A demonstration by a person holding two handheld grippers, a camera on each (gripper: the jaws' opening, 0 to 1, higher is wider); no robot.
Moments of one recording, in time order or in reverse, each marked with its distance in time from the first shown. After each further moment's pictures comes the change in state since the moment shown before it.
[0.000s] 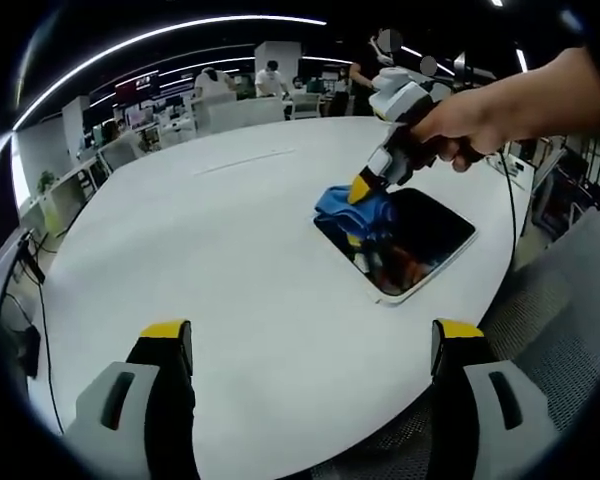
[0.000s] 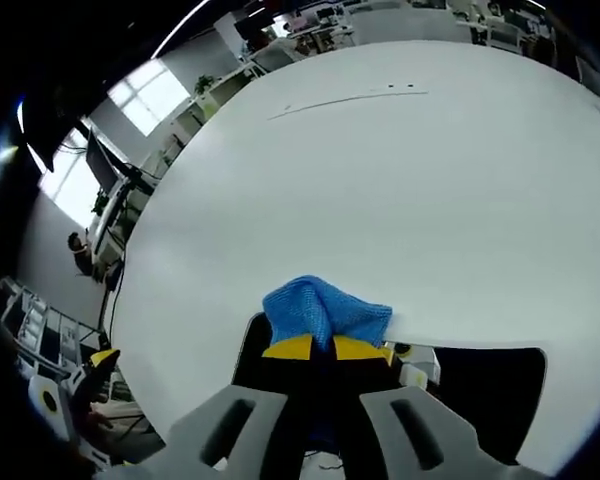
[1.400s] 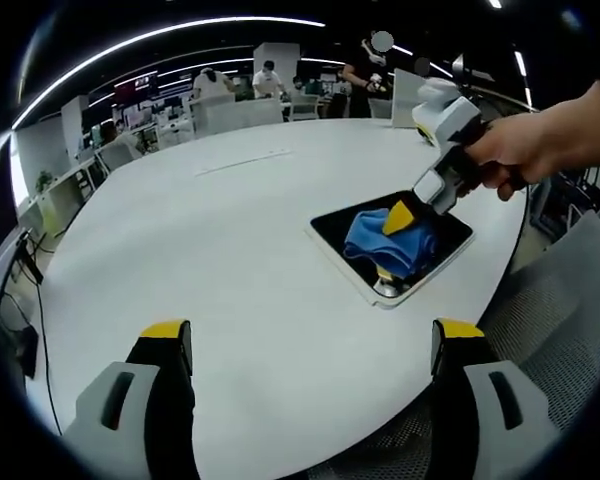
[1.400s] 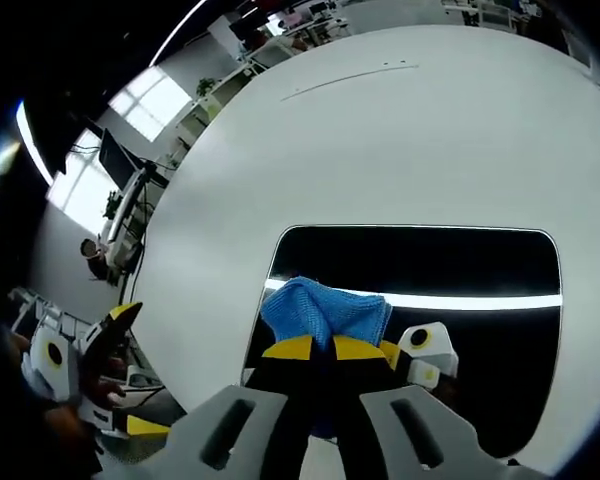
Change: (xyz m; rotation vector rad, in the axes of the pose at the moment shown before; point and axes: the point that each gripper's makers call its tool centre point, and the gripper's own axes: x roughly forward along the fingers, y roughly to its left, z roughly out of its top) left arm -0.003 -0.003 0.003 -0.007 -0.010 -0.009; right arm -0.029 0.023 -0.071 0.037 0.020 0.059
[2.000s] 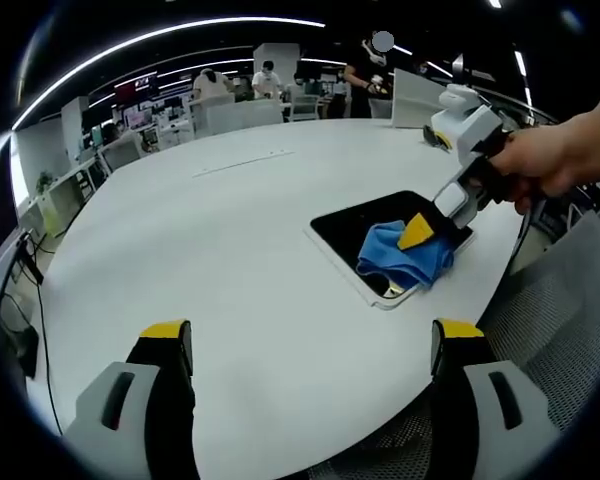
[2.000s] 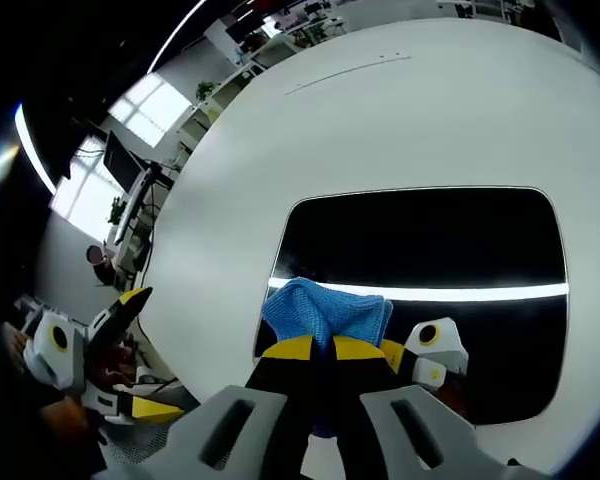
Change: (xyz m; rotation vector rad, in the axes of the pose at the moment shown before) left arm 0.000 -0.002 0.000 0.004 0.002 0.001; right arm -0.012 0.011 -0.028 0.042 0.001 0.028
